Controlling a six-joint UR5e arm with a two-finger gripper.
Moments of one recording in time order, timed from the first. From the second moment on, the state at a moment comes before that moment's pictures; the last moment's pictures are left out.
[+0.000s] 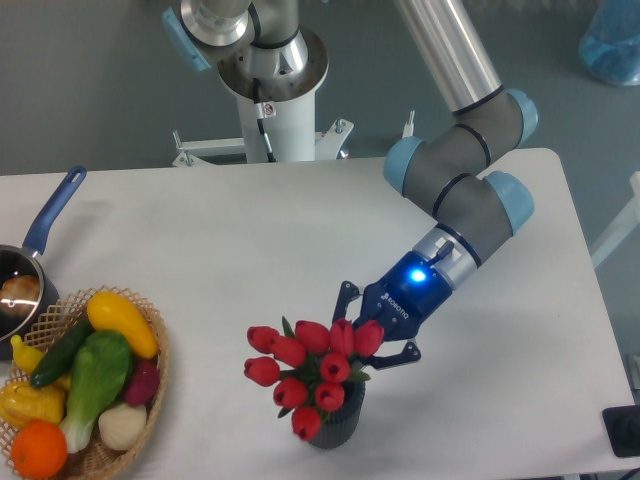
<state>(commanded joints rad) 2.71 -2.11 -1.64 -0.75 0.17 1.31</state>
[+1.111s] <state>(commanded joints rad) 2.71 -1.97 -1.64 -0.75 0.03 1.15</state>
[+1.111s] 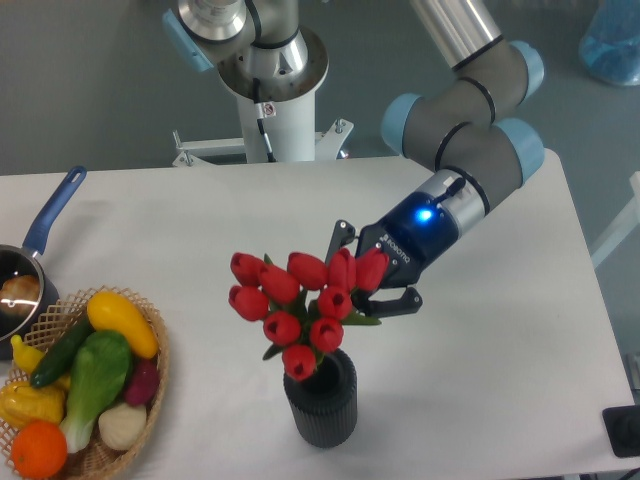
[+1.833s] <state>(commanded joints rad) 2.74 -1.98 -1.56 -0.76 0.00 1.13</state>
